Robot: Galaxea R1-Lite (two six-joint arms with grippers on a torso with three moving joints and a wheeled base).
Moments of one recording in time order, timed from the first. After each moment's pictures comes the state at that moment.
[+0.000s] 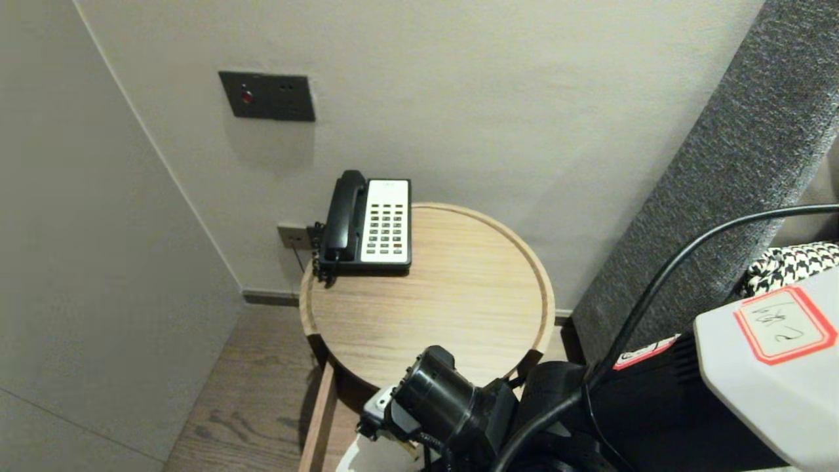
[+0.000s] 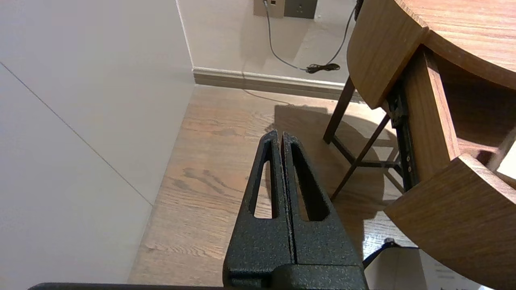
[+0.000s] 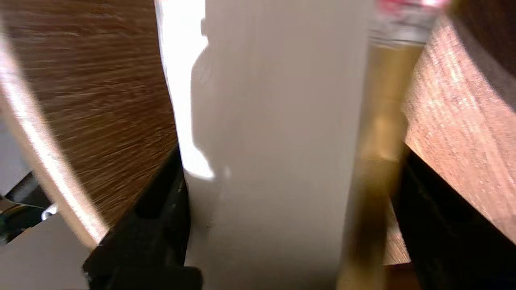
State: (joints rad) left arm 0.00 0.00 -0.09 0.20 0.02 -0.01; right arm 1.02 2.03 -1.16 0.16 0.13 0.14
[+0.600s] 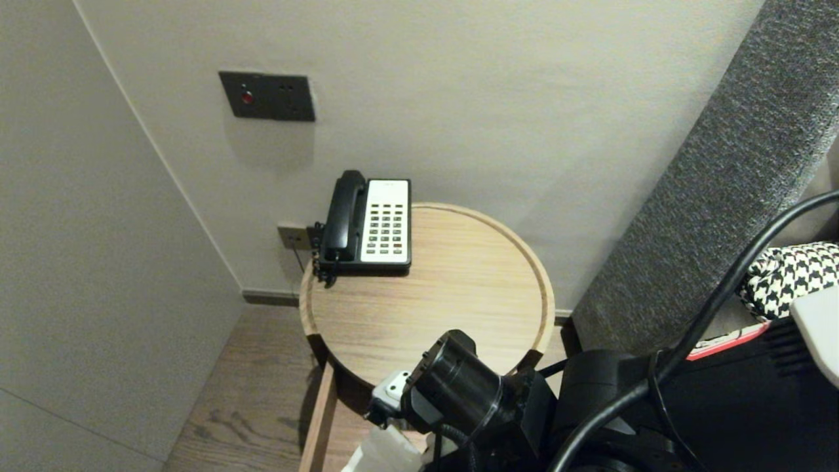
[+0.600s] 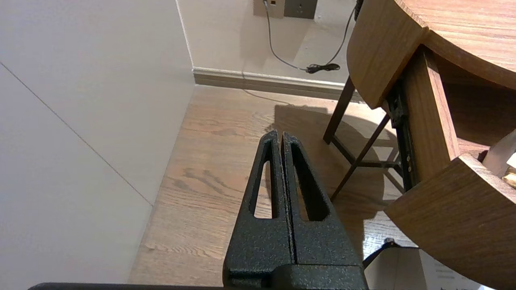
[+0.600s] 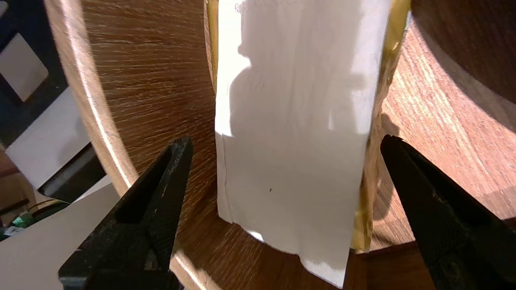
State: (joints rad) left arm 0.00 0.00 -0.09 0.20 0.02 -0.01; right arm 1.03 1.93 -1.13 0.16 0.13 0.15
